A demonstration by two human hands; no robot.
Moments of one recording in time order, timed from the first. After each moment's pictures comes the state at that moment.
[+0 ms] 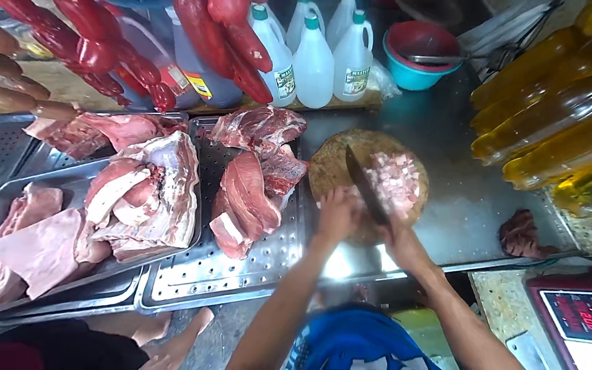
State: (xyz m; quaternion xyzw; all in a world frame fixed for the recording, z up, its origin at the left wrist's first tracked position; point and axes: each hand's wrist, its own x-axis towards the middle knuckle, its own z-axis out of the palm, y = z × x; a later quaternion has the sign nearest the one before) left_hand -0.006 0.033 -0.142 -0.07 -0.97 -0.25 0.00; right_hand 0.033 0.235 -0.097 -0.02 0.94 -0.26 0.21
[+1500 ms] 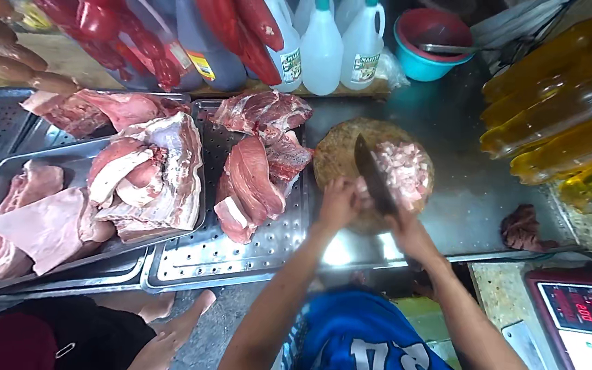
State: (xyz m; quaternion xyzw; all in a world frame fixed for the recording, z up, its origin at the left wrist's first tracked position) left_hand -0.002 0.020 -0.163 -0.07 -0.93 -0.35 0.06; right_hand 0.039 0.237 -0.094 0.01 0.92 -0.33 0.21
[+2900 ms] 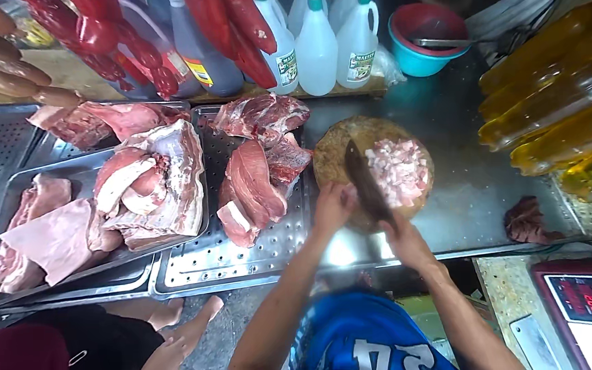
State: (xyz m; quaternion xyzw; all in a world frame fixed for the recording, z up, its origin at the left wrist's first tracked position) left_hand 0.018 0.009 -0.147 0.00 -0.92 -0.39 0.02; right_hand 0.064 0.223 -0.098 0.00 0.92 -0.33 0.21
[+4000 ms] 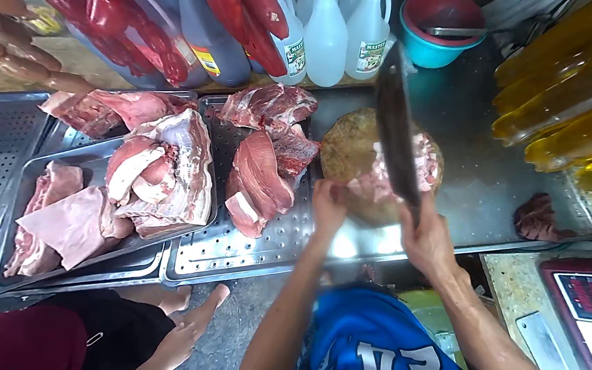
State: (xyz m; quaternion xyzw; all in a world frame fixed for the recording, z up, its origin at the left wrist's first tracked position) left_hand 0.040 -0.005 -0.150 0.10 -0.84 -0.52 0.13; right_hand 0.084 0.194 -0.035 -0.10 0.95 -0.29 -0.08
